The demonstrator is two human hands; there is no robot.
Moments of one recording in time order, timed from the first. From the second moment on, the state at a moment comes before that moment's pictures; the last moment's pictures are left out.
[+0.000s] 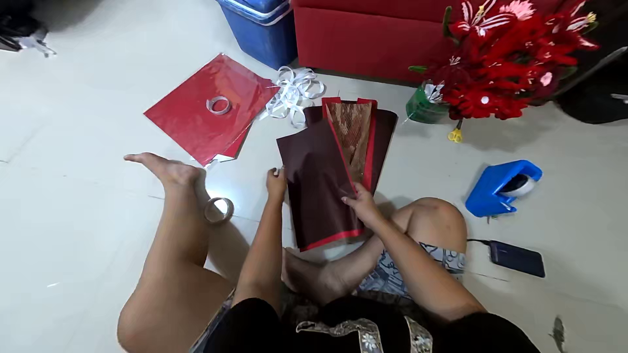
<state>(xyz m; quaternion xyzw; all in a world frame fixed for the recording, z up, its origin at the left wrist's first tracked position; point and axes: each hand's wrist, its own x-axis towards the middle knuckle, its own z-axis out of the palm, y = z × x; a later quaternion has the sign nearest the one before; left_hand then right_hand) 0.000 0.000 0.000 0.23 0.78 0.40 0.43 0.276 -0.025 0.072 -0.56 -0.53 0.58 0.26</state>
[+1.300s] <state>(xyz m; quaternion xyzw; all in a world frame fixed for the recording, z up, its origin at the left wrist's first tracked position) 0.057 -0.105 0.014 0.26 0.75 0.35 0.49 0.307 -0.086 0.096 -0.58 -0.51 0.57 0.29</state>
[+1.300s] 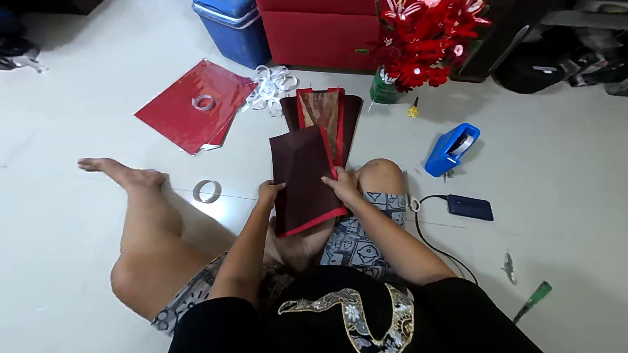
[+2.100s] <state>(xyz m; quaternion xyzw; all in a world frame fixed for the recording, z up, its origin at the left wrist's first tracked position) -0.074 -0.087 -0.007 0.19 0.79 0.39 0.42 0.318 0.091 0.081 -0.60 -0.64 0.47 0.13</state>
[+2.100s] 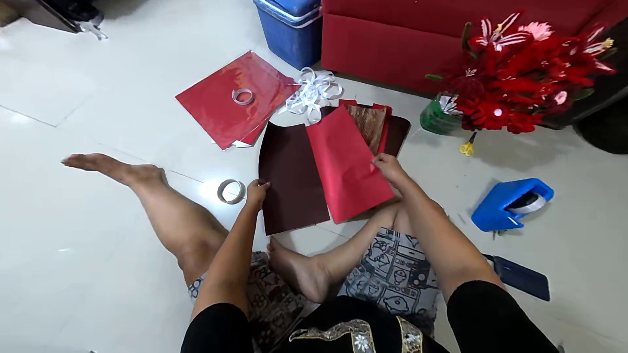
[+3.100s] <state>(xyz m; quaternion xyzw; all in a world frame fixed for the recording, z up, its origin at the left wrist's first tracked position) -0.116 -0.099 0.090 0.34 0.88 0.20 0.26 0.520 -0.032 0.061 -0.85 -0.50 0.15 -0.01</state>
